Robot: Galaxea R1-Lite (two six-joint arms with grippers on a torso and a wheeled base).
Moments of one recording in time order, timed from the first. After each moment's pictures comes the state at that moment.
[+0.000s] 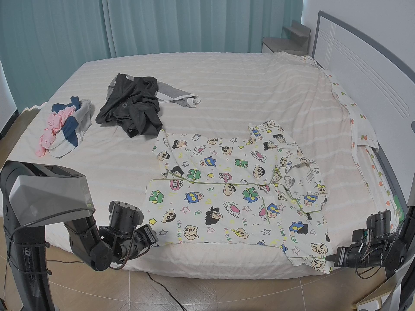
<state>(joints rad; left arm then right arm) -0.38 2.25 -0.54 -0.93 0.15 -0.81 0.02 1.99 -0.02 -1.05 0.26 0.30</state>
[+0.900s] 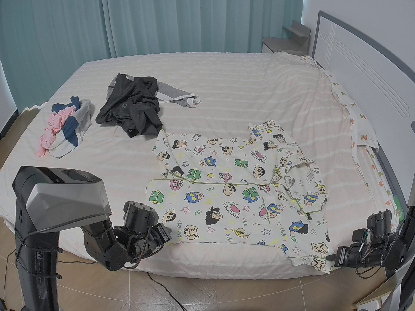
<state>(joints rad) -0.43 2.33 -0.65 -0.93 0.14 -0.86 0.01 1.99 -0.02 -1.05 0.26 0.29</state>
